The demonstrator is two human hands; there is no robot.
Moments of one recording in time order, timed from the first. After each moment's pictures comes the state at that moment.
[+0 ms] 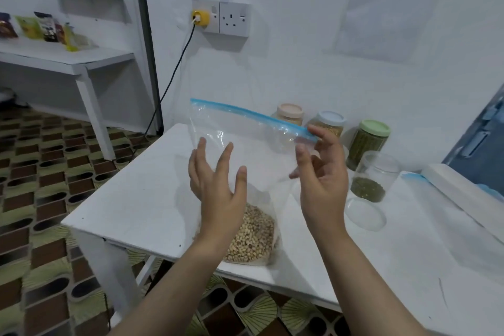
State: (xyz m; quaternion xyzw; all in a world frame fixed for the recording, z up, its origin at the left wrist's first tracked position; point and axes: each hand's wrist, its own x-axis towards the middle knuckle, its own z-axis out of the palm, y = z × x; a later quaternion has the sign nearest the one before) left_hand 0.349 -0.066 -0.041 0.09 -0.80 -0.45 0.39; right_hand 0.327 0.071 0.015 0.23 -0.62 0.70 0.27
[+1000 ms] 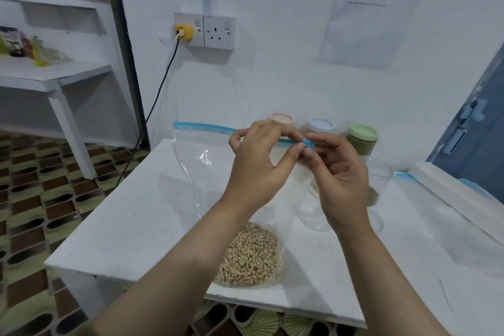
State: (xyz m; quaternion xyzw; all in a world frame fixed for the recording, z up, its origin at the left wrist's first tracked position) left_hand 0.315 -0.054 0.053 -0.20 -0.77 -0.43 0.42; right_hand 0.308 0.080 0.043 0.28 -0.59 0.72 0.24
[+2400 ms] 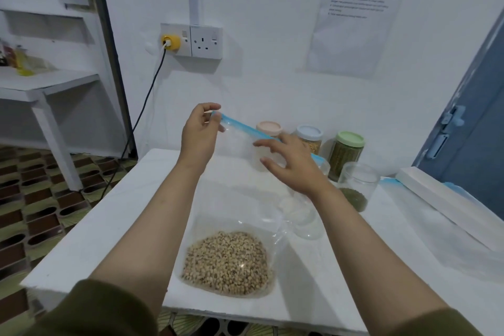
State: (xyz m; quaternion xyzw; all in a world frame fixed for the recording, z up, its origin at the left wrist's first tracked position) left_hand 0.215 -0.131 0.053 -0.01 -0.70 -0.64 0.31; right_hand 0.203 0.084 0.030 0.33 -0.89 0.24 0.22
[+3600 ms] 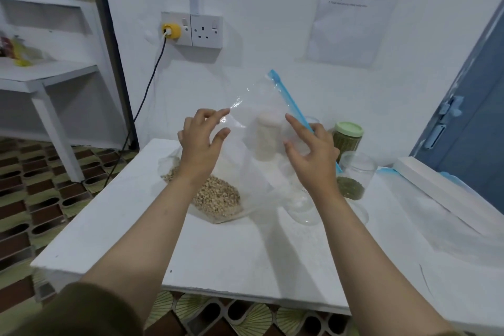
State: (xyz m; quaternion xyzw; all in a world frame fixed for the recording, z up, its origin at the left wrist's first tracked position) left_hand 0.247 -0.132 0.018 -0.06 -0.84 -0.37 0.39; right_hand 0.250 0.089 0.028 0.14 -0.85 0.39 0.33
